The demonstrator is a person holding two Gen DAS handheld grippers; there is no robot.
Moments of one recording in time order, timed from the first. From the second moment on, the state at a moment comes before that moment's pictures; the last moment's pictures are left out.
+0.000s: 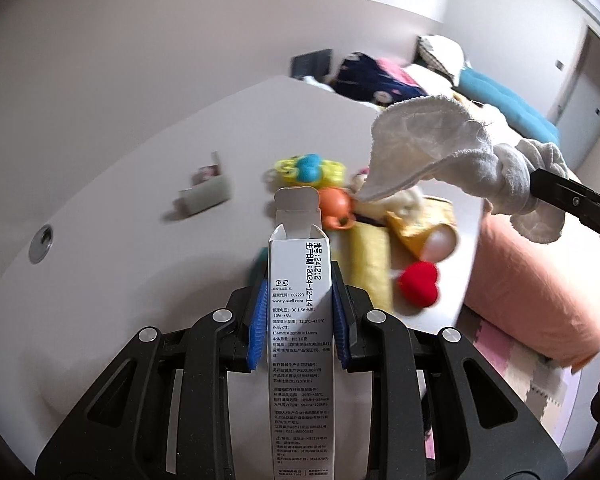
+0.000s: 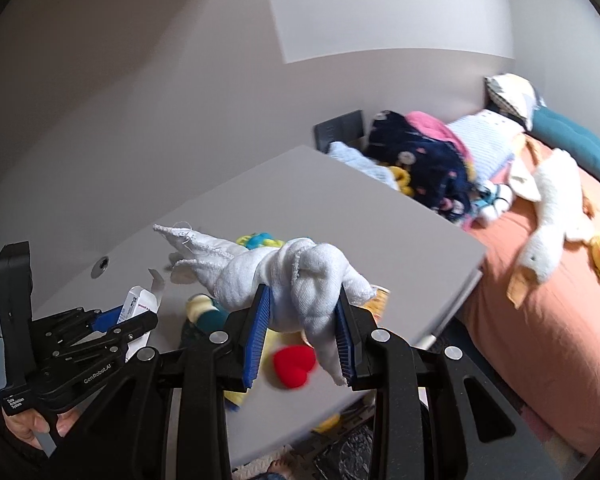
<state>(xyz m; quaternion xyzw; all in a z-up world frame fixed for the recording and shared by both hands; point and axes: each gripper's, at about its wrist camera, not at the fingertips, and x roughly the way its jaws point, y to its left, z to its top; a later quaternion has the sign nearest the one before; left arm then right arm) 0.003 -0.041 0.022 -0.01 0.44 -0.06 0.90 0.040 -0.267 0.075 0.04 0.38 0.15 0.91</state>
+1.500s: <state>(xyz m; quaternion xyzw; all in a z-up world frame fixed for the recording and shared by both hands) -0.034 -0.263 -0.021 0.16 0.48 -0.24 0.83 -0.085 -0.488 0.039 0.14 0.41 -0.08 0.89</state>
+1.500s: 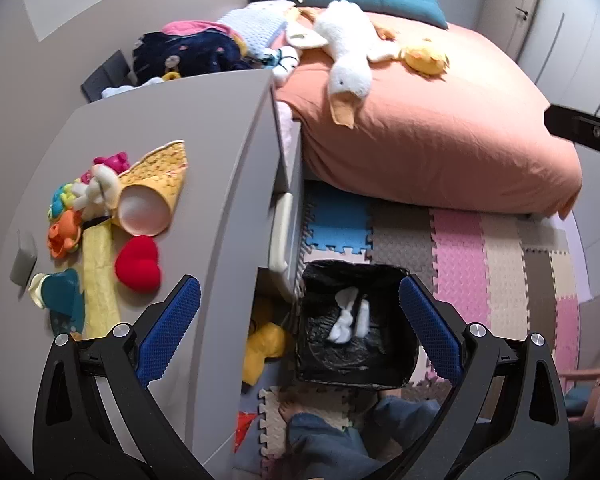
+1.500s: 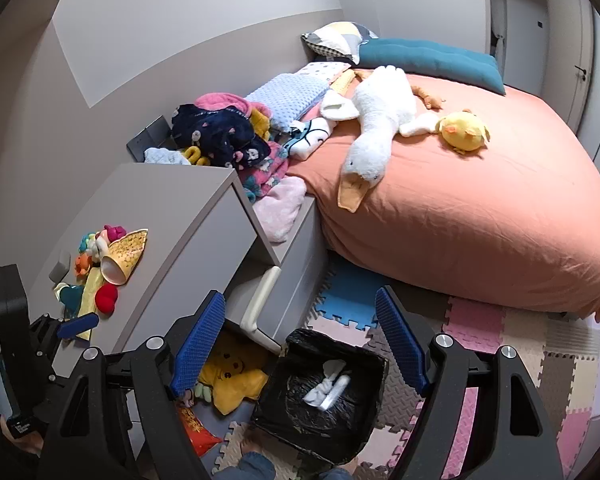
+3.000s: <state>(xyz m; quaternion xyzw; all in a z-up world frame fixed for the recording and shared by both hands) 0.011 -0.056 -0.037 0.05 0.50 -0.07 0.86 0.029 -0.282 -0.001 0.05 0.47 0.12 0.87</state>
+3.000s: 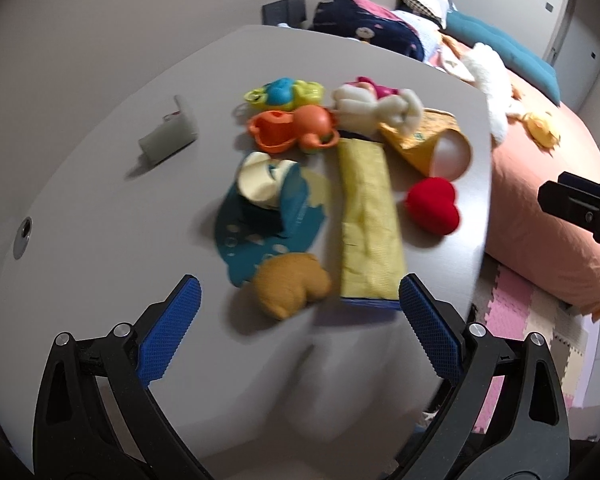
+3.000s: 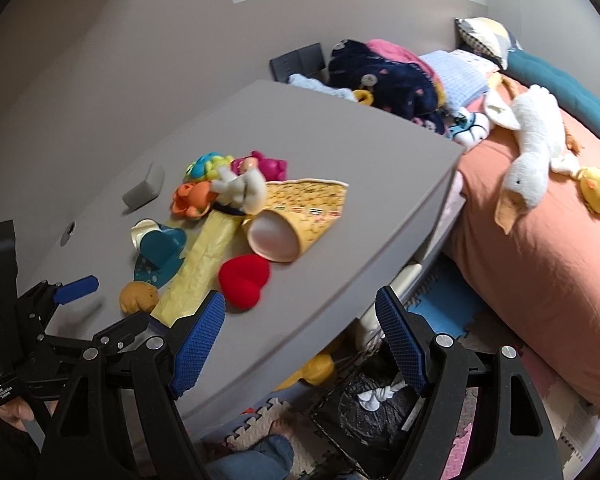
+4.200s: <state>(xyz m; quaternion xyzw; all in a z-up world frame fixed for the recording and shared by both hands) 0.005 0.005 -0.053 0.00 0.50 -0.04 0.86 0.064 -0.212 -0.053 0.00 0.51 0.15 0.85</state>
